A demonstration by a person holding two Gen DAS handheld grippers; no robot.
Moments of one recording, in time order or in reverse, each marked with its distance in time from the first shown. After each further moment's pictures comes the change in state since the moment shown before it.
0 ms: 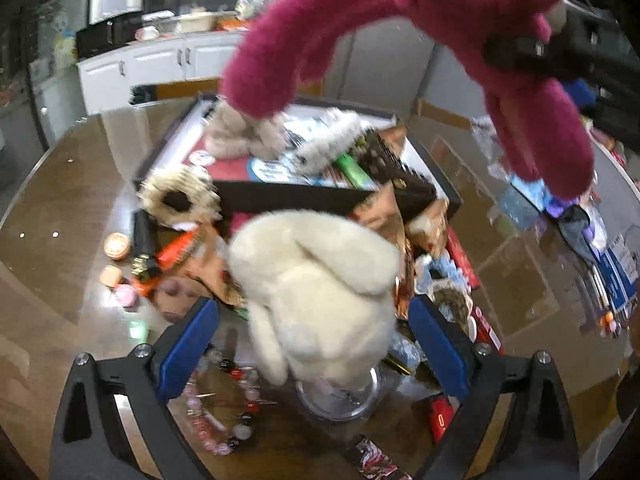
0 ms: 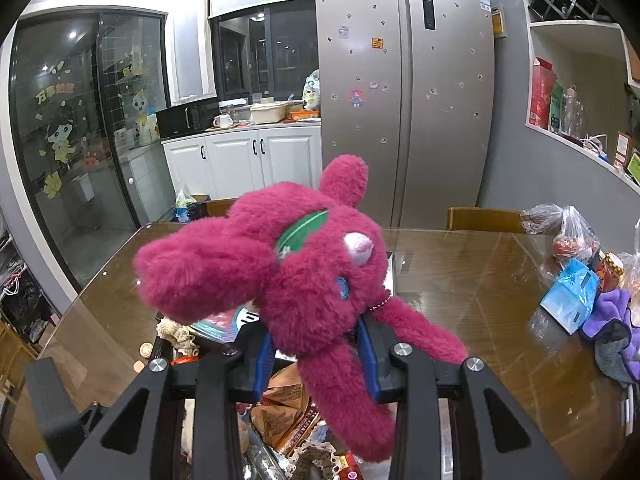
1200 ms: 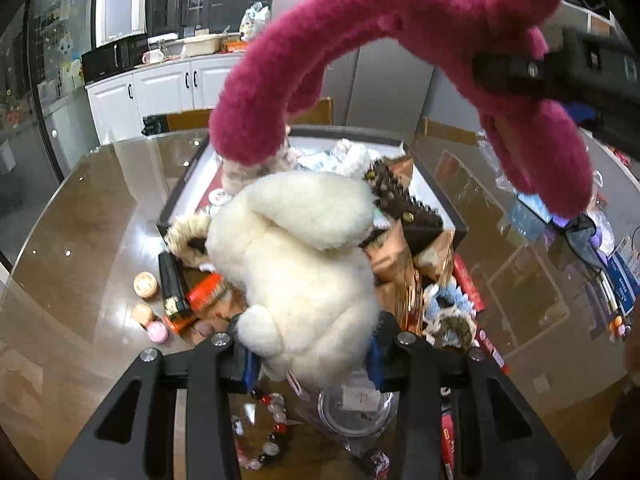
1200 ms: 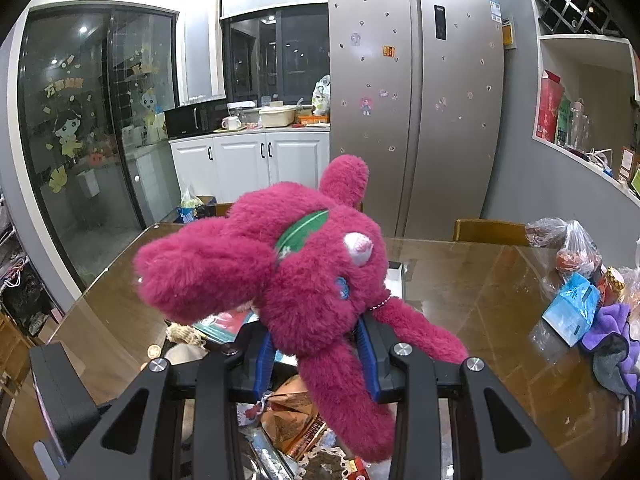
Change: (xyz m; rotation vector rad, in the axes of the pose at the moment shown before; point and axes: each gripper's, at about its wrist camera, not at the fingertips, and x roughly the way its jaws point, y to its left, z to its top) left arm -0.028 0.004 0.022 0.024 -0.085 0.061; right arm -0.010 0.013 0.004 -0.036 -0.022 0.014
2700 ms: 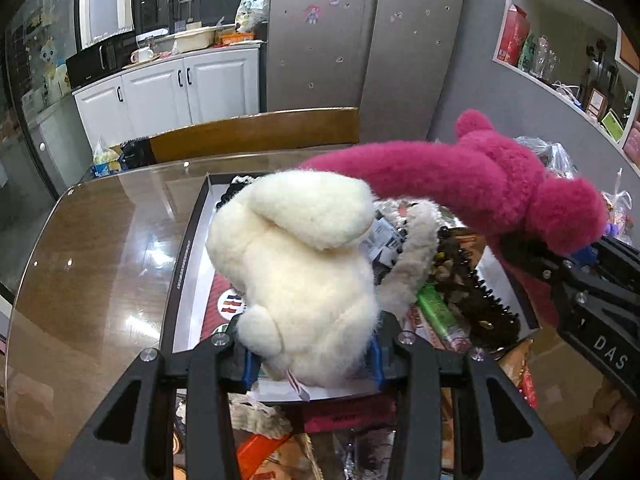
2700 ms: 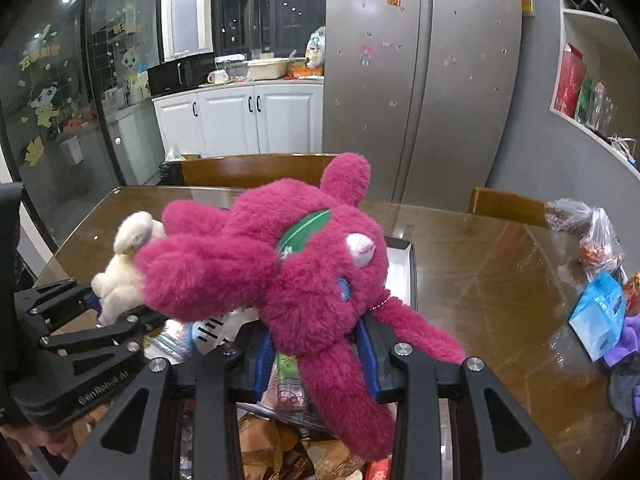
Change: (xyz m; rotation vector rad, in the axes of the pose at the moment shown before) left arm 0.106 0.045 0.114 0.027 0.067 0.012; right arm 0.123 -0.023 0.006 -0.020 0.176 -0.035
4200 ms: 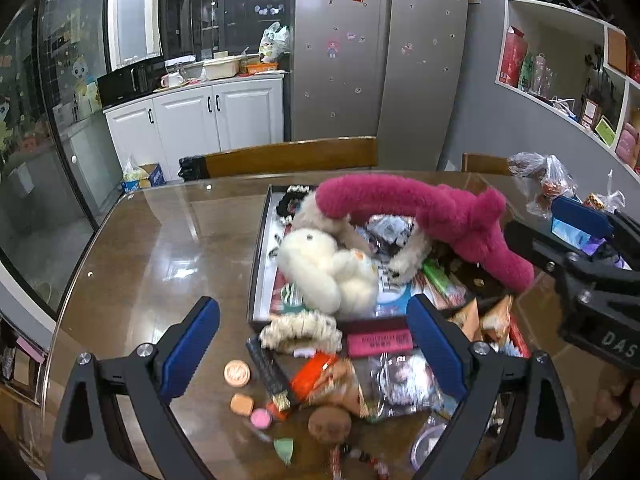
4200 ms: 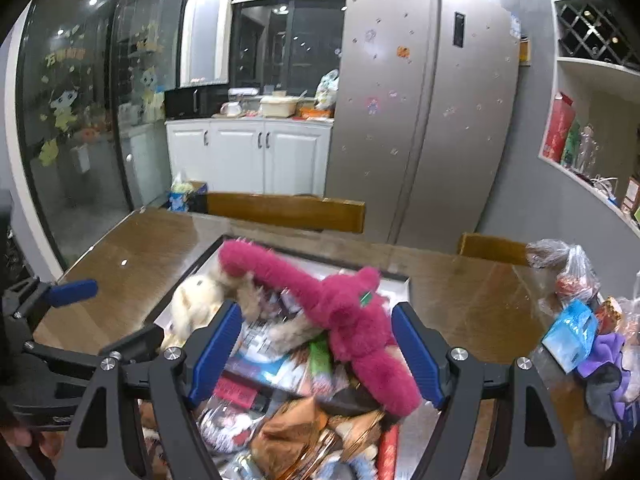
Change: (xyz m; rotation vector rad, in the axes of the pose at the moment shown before) left arm -0.112 0.021 -0.054 -0.003 -0.107 0.076; right arm -0.079 0.049 -0.012 -0.068 -0.146 -0.019
